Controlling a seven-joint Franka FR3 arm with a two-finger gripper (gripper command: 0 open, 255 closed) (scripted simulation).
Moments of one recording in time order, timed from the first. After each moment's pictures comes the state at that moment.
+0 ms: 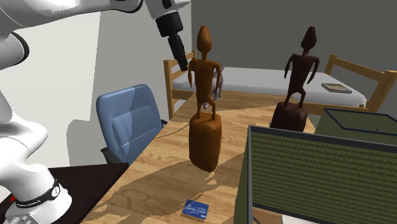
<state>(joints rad) 0.03 0.01 0.15 -1.37 -0.09 1.69 0.22</state>
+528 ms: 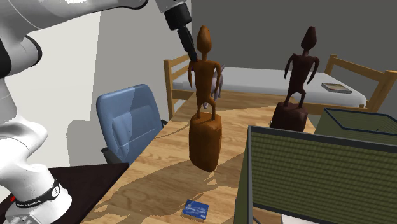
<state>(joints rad) 0.05 0.12 0.16 -1.20 -0.12 1.68 0.26</state>
